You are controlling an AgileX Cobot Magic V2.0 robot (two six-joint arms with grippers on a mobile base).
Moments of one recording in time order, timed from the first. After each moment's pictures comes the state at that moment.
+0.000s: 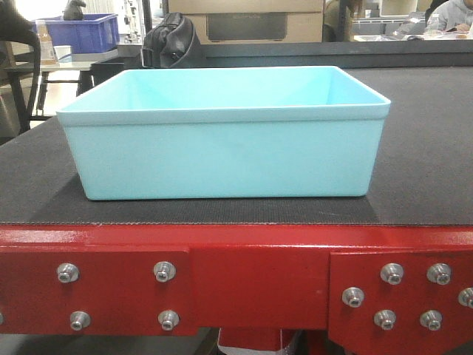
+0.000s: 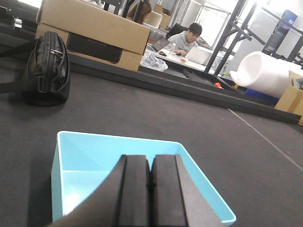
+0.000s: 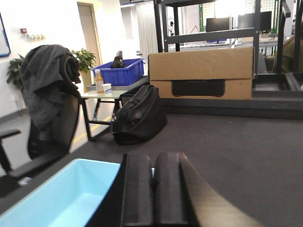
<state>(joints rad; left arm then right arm) -0.44 0.58 -0.69 0.17 0.20 -0.51 0.26 0.57 -0.65 -0.30 0.08 0.40</state>
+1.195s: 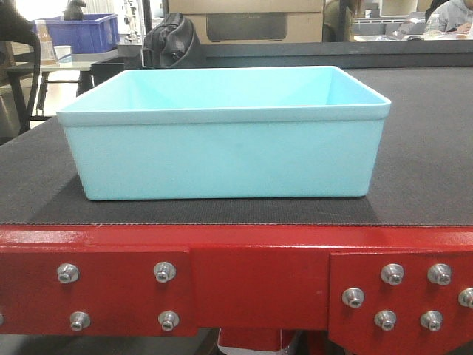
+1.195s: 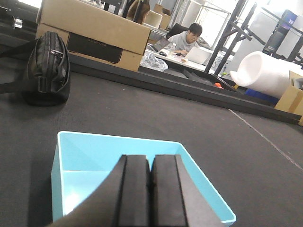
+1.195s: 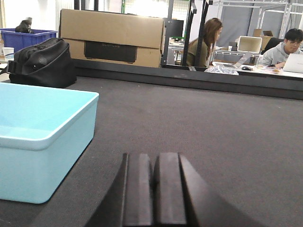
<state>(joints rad) -0.44 0.58 -0.69 0.17 0.20 -0.51 -0.04 0.01 0.00 0.06 0.00 -0.11</state>
